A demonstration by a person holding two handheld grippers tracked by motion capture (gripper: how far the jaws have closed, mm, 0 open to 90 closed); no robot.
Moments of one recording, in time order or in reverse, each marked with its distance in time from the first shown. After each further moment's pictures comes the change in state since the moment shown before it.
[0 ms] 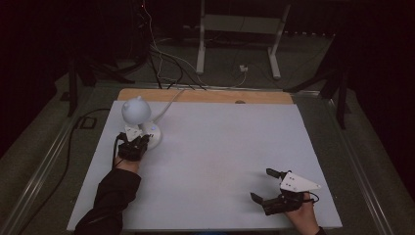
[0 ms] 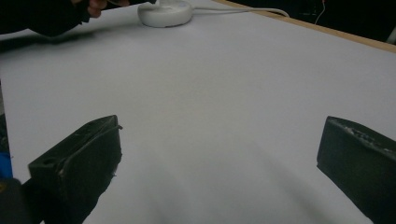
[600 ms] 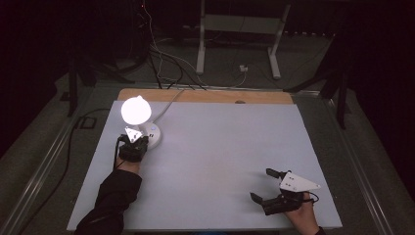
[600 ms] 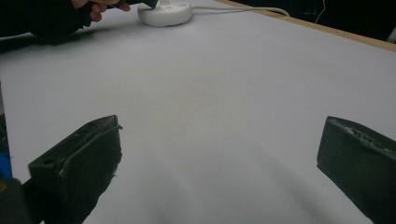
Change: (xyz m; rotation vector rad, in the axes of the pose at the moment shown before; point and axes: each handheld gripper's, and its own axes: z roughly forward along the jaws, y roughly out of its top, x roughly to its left) left arm -0.002 -0.012 0.012 0.028 0.062 0.028; right arm 0.000 0.000 0.001 0.002 0.002 -0.004
